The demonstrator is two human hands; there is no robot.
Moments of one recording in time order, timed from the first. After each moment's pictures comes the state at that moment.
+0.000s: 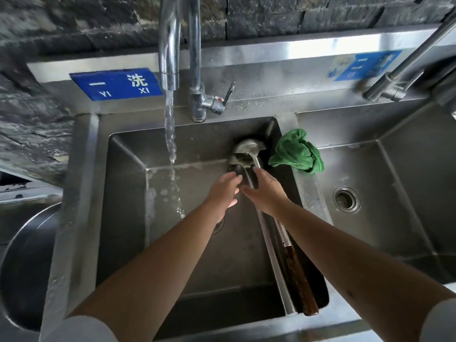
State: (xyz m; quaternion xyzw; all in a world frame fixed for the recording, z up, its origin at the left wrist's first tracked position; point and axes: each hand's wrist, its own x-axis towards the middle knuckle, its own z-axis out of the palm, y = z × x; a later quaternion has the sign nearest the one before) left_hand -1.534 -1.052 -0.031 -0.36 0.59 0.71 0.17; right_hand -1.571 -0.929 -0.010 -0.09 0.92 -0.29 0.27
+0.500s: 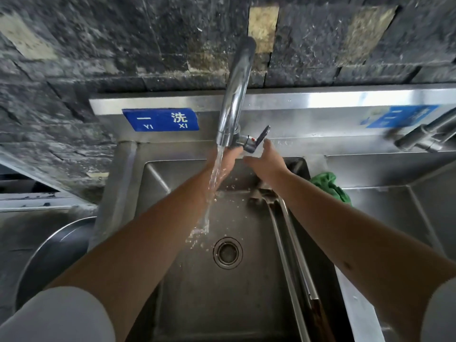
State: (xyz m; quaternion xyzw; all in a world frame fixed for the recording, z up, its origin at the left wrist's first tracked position) left_hand -1.629 -1.157 0.064 -0.31 0.67 0.68 0.03; right_hand -1.677 -1.044 0.052 -0.06 0.87 -0.42 0.23
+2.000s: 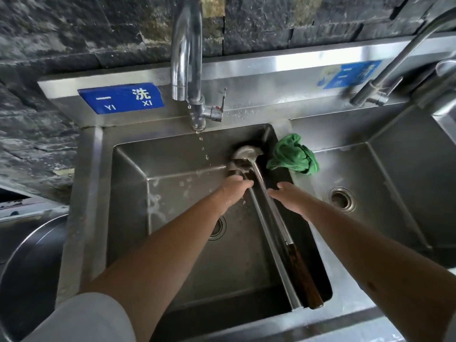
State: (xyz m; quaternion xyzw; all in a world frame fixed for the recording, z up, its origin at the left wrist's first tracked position) left_hand -1.546 -1.056 -0.002 -0.23 0.76 0.55 0.25; right_hand -1.582 -0.877 -0.013 0.06 0.87 -0.29 0.39
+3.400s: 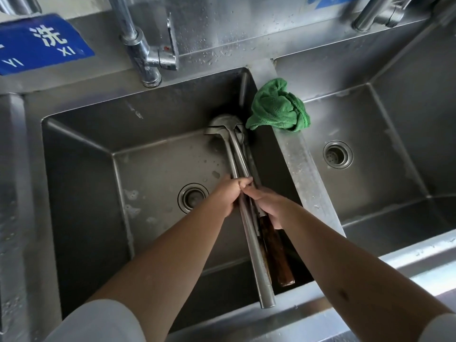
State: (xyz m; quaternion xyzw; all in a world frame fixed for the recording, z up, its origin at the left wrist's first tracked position) left_hand -1.528 -0.989 -0.128 -0.38 0.54 0.69 0.30; right_hand -1.527 -0.866 -0.092 0.28 0.66 -0.46 0.52
